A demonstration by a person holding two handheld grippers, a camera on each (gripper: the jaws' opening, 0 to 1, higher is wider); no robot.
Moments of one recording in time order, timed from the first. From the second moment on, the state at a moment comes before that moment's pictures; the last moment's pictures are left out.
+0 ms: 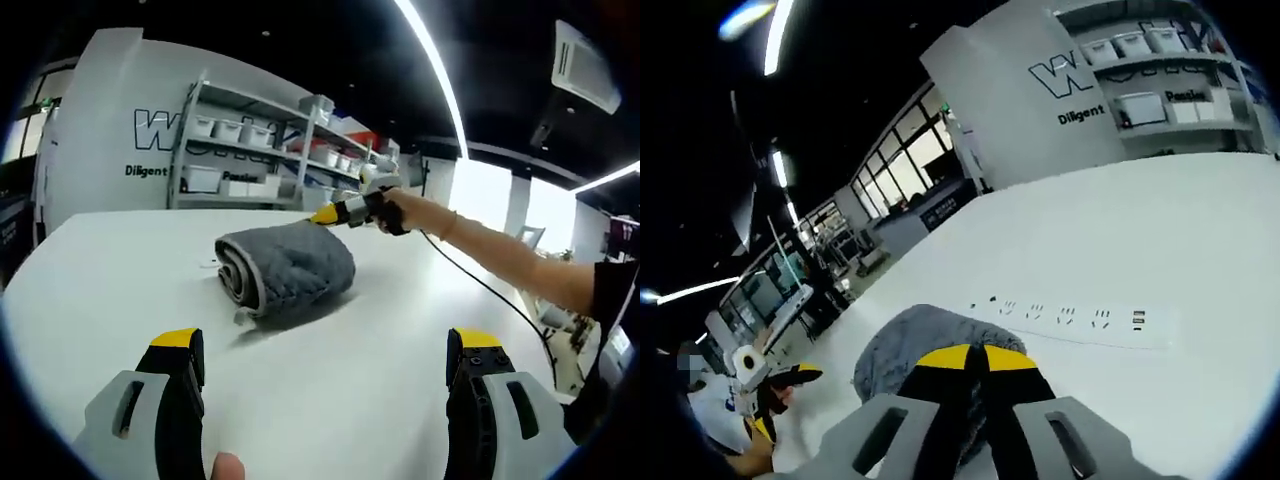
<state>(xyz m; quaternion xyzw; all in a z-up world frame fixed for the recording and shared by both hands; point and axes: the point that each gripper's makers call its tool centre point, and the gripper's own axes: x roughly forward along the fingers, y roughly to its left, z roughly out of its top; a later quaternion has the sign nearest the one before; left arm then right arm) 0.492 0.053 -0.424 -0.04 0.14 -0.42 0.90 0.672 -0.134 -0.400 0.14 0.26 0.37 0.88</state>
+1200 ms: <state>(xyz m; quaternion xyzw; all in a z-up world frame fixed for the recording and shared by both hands) 0.489 0.058 -0.420 -0.03 0.13 -0.42 0.90 0.537 -0.105 -0.359 0.03 0.14 0.54 0.83</state>
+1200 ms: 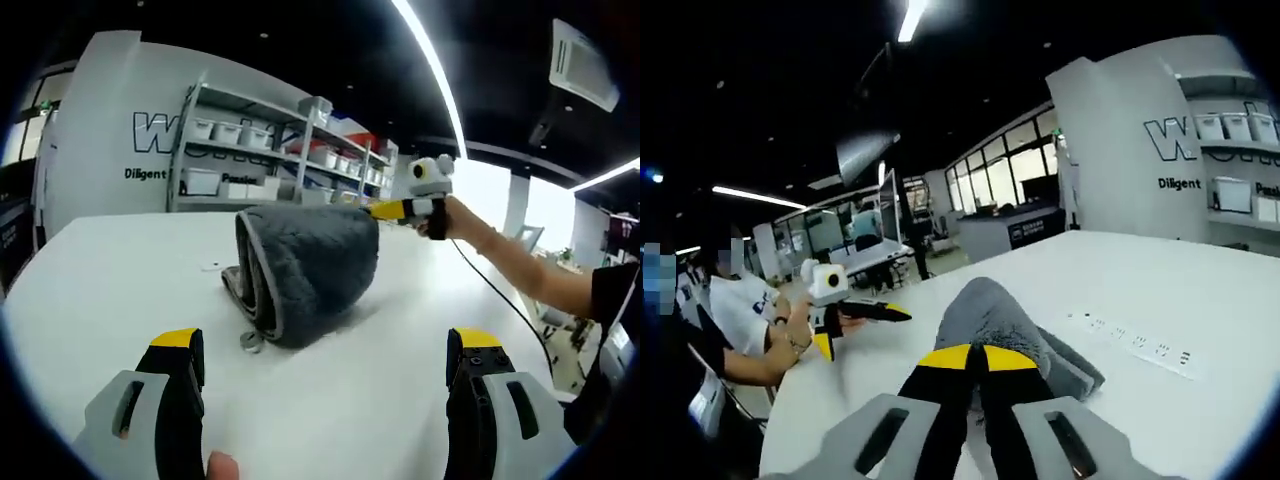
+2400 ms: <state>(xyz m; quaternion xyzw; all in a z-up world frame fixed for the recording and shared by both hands) 0.488 0.061 -0.412 -0.03 0.13 -0.43 0.90 0.452 -0.130 -0.463 -0.02 0.22 0.59 0.78</state>
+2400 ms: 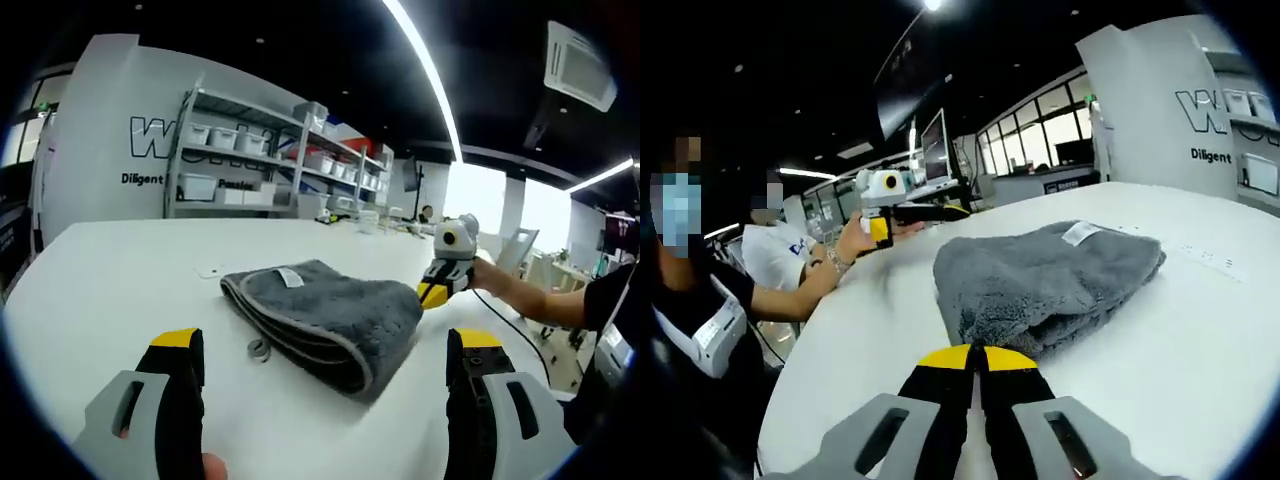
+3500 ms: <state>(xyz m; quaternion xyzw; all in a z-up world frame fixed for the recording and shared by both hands) 0.475 0.048 -0.433 0.01 0.17 -0.45 0.88 0.445 -0.142 -0.448 -0.04 0.20 0.54 0.82</state>
